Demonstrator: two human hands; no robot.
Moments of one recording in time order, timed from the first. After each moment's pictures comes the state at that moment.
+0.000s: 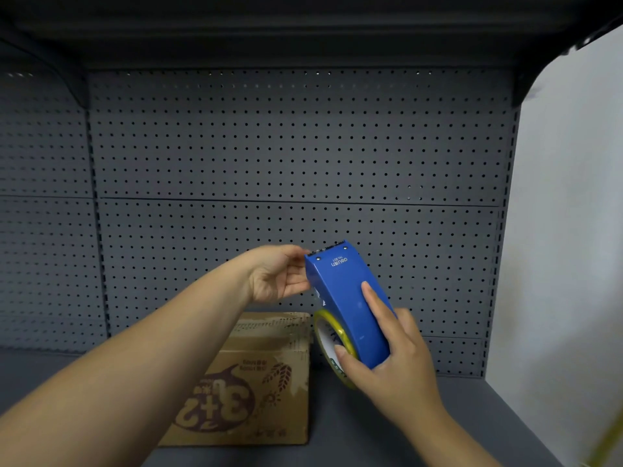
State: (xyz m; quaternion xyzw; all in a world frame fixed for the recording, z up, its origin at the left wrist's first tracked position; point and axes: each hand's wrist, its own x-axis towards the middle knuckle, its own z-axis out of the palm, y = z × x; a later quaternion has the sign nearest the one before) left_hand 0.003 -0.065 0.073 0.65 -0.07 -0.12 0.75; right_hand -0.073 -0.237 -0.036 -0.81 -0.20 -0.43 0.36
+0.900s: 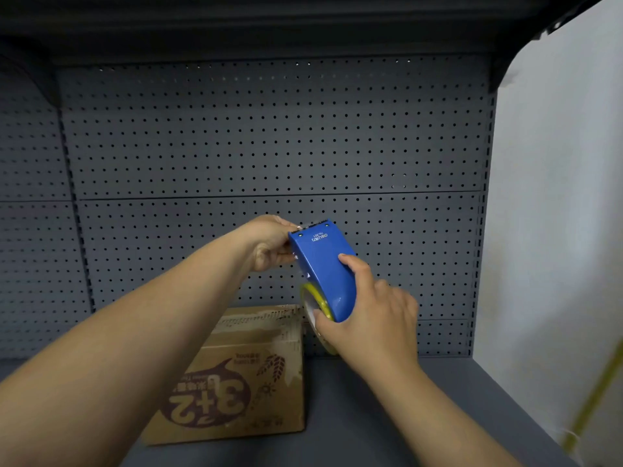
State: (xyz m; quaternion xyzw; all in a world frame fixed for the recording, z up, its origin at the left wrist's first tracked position) left_hand 0.018 -0.080 0.096 0.76 -0.08 0.00 0.64; right_hand -0.072 -0.217 -0.005 -0.88 -0.02 -0.42 0.23
